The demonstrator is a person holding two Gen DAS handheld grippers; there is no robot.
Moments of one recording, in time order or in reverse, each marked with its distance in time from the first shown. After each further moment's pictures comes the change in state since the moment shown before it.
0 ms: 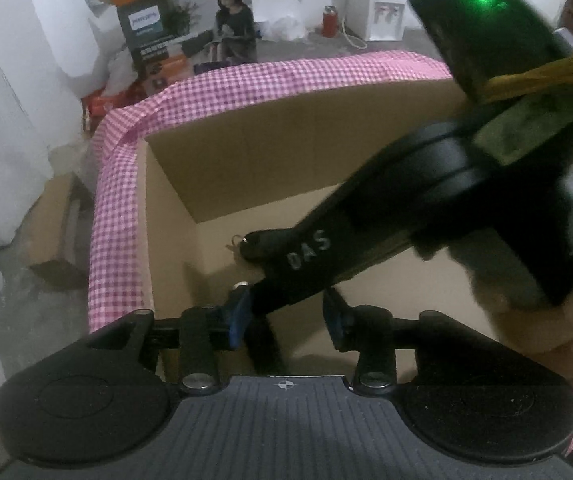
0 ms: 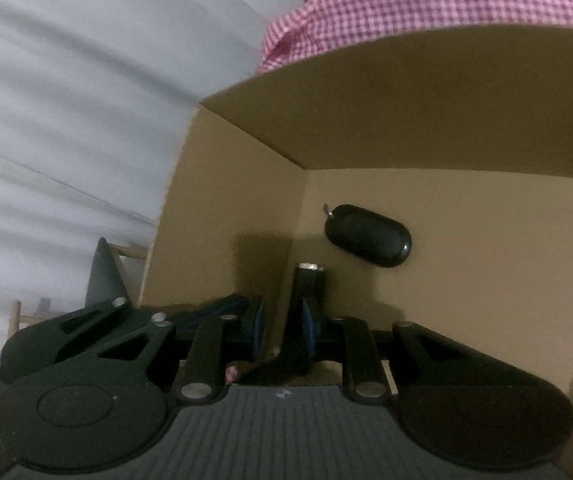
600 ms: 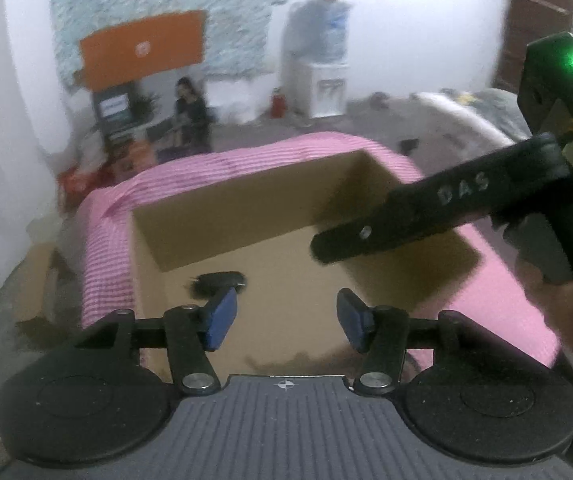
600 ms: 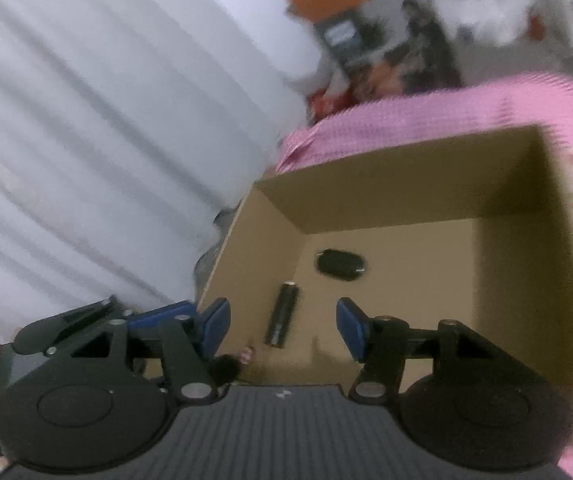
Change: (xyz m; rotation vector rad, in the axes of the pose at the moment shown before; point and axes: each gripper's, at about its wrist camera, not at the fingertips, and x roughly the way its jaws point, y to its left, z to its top) left arm -0.111 -0.041 -0.049 0.092 -0.260 -0.132; right arm -0.151 0.015 -0.109 -0.069 -0.399 -0.047
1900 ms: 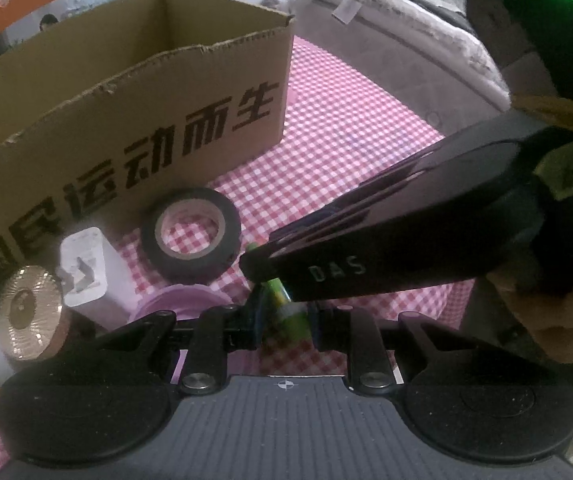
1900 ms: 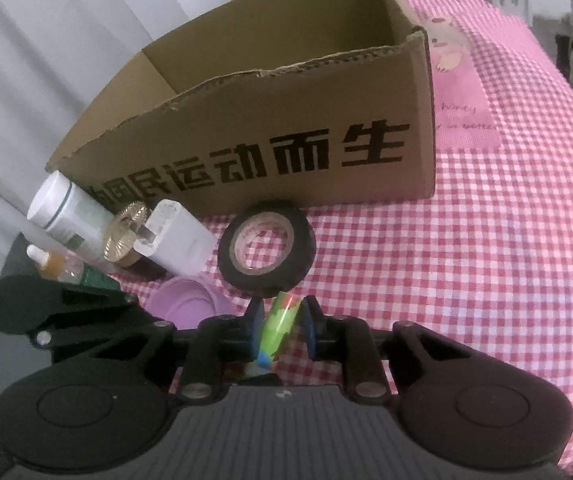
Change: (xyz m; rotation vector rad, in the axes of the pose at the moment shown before) left arm 0.098 -0.114 -0.105 0.171 0.249 -0.235; right arm 0.004 -0.059 -0.167 -0.015 0.066 -0.260
